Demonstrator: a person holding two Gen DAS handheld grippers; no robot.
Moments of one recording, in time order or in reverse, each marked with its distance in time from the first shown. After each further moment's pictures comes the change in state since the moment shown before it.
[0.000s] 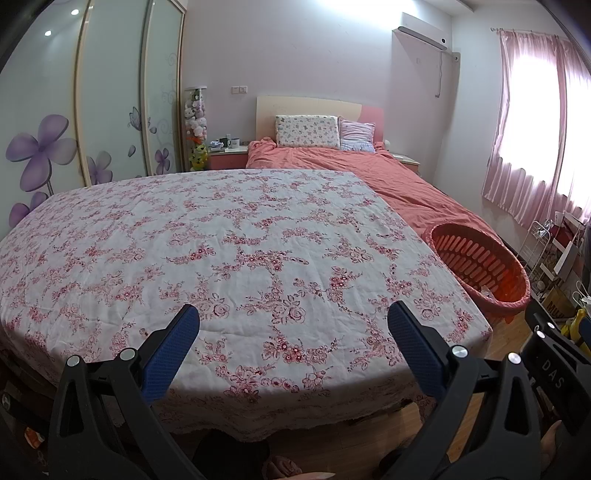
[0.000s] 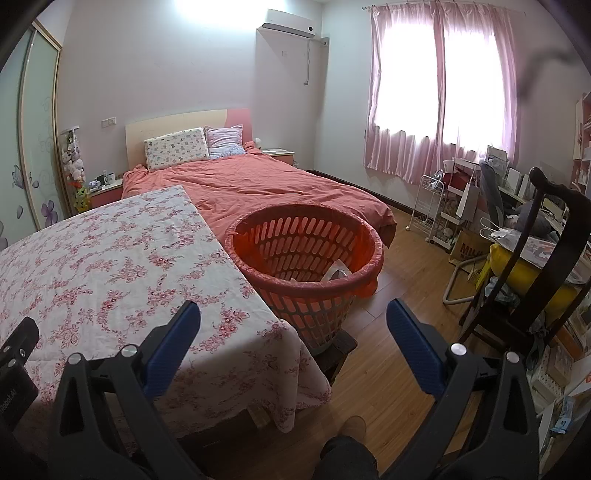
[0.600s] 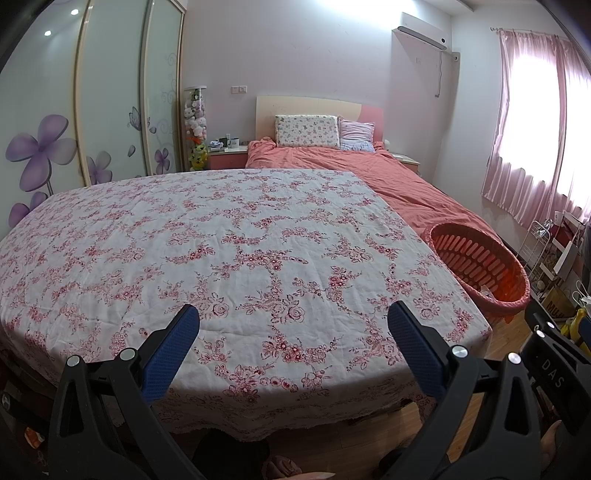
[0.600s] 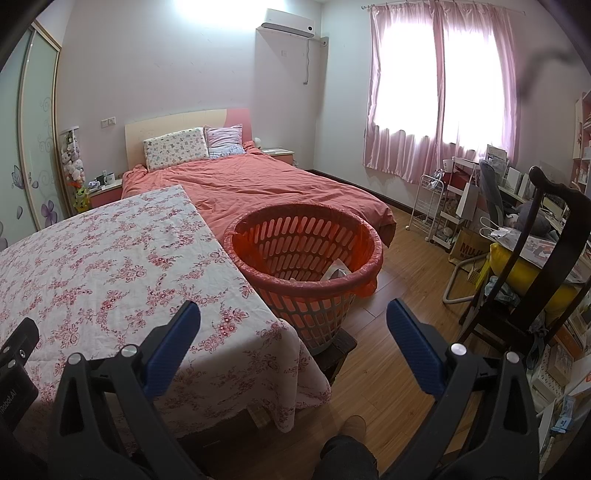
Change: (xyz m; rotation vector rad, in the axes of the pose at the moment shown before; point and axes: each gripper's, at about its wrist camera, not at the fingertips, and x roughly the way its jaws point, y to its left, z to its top) left arm 0.000 0.000 0.000 -0.001 0.000 0.000; right arm 0.000 -0.001 0.000 0.001 0.000 0.000
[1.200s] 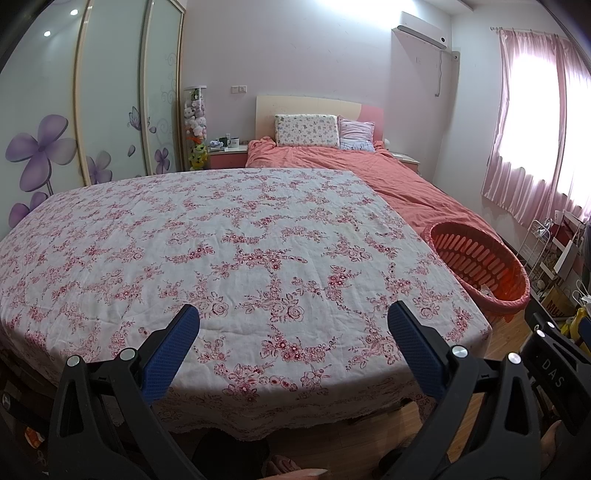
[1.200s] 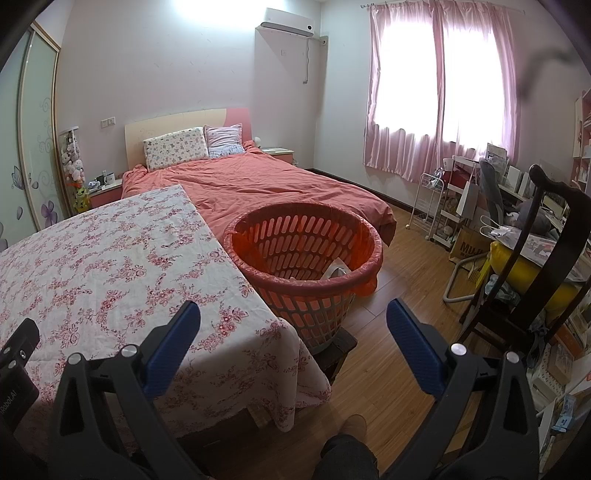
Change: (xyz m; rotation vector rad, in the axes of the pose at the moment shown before) left arm 0.000 0.000 0.000 0.002 0.002 -0.001; right arm 0.000 -0.001 0.001 0.002 0.002 0.000
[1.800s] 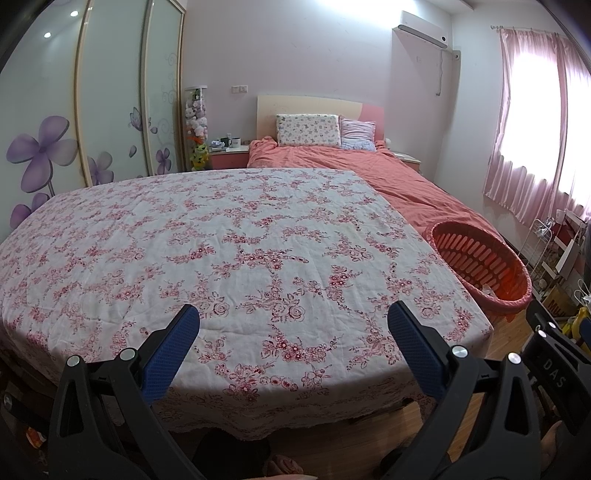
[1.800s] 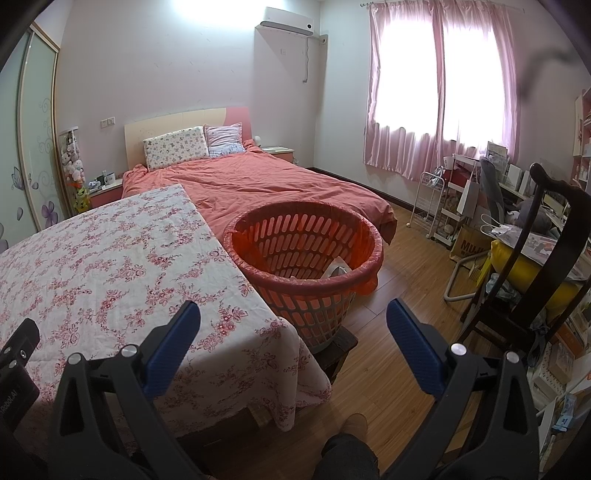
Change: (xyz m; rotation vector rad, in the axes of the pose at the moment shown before) left arm -0.001 -0.001 -0.003 0.003 -0.001 0.005; right arm 0.000 -0.001 0.001 0.001 0.001 0.002
